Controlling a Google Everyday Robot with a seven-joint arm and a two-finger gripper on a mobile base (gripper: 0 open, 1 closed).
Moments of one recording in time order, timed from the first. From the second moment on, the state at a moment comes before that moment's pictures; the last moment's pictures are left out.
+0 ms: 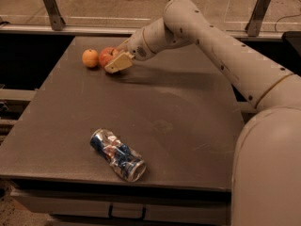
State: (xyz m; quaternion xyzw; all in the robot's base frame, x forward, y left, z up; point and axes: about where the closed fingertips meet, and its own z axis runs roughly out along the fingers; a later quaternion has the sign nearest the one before) arm 0.717 0.103 0.860 -0.56 0.67 0.26 0.40
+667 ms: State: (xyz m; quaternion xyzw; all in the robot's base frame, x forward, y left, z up) arm 0.722 0.107 0.851 -0.56 0.68 0.27 0.39
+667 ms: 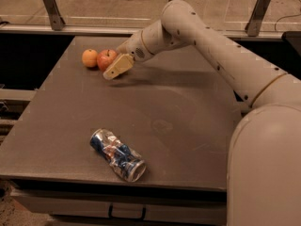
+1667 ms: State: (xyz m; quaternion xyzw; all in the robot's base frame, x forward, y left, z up) arm 0.701 0.051 0.898 -0.55 0.68 0.27 0.41
